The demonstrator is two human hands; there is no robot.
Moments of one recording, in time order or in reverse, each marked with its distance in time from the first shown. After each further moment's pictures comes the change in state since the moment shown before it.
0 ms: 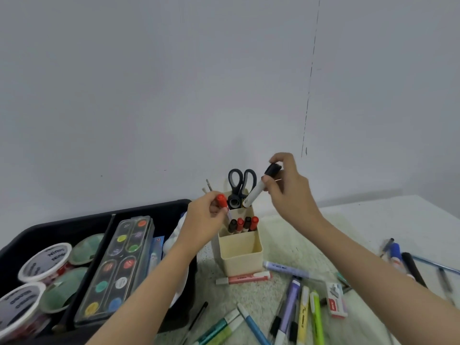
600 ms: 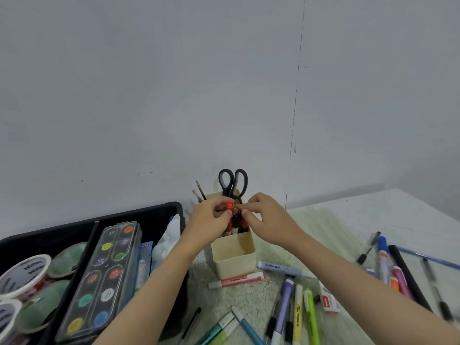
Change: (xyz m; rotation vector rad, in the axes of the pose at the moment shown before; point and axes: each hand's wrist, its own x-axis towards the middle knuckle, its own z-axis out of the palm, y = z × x) left_hand 0.007 0.008 0.015 -0.122 -0.206 -0.071; right_hand -0.018 0.041 0.031 -0.264 -0.351 0.040
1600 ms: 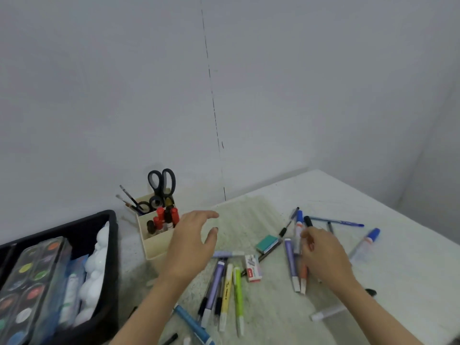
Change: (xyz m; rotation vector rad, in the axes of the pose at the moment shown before) left_hand -0.061 0.044 0.097 0.350 0.028 0.293; right_hand -0.194 0.115 -0.086 -0.286 0.307 0.628
